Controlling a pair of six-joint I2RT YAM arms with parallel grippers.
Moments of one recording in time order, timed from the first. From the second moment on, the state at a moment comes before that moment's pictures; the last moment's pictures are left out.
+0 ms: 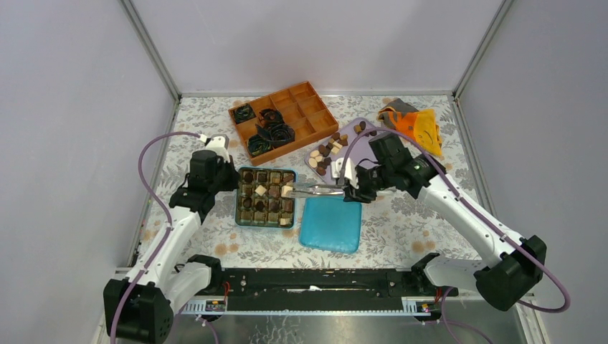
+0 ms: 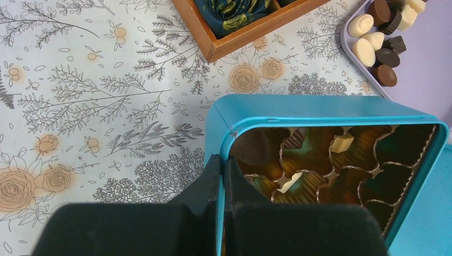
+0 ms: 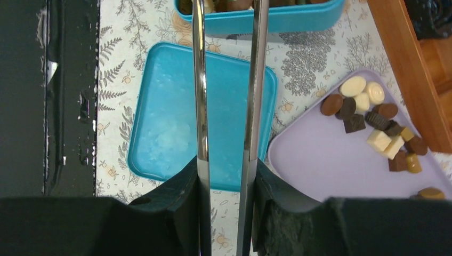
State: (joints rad) left arm -0.16 0.96 0.66 -0.30 0.08 -0.22; right arm 0.56 1.21 1.12 -0.85 -0.65 -0.88
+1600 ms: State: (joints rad) left arm -0.18 0.94 0.64 -0.27 0.04 -0.19; right arm 1.03 1.59 1.25 -0.80 -0.02 -0.83
